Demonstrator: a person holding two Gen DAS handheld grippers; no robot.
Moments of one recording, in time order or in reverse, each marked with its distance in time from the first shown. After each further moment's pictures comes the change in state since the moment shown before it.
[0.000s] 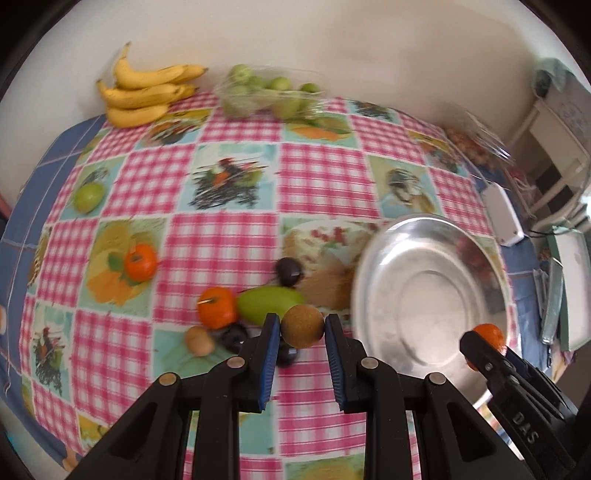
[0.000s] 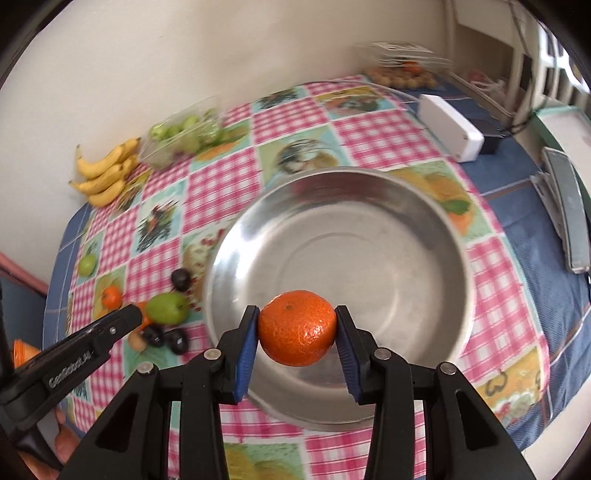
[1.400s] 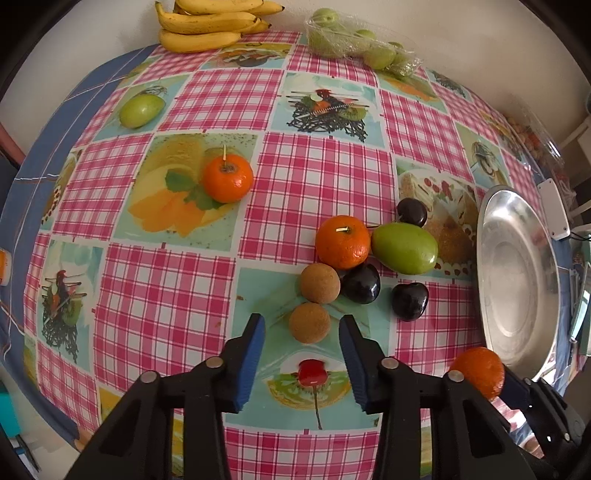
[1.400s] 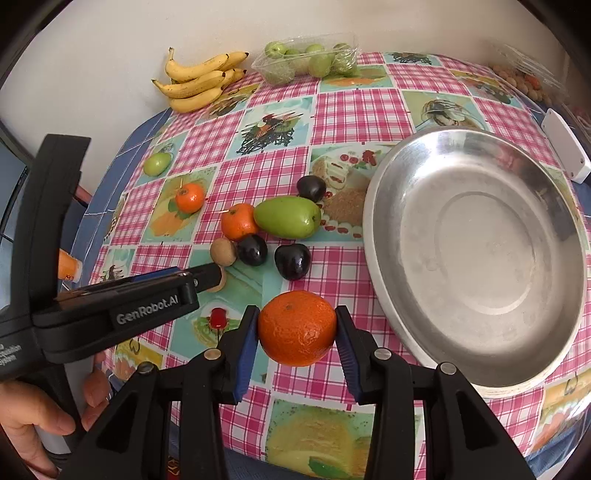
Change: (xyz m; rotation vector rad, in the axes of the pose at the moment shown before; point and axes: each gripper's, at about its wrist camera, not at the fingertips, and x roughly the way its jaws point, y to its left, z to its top) left arm 0.031 0.097 -0.037 -0.137 0.152 0.072; right arm 0.030 0.100 -0.058 -0.301 0.153 0.189
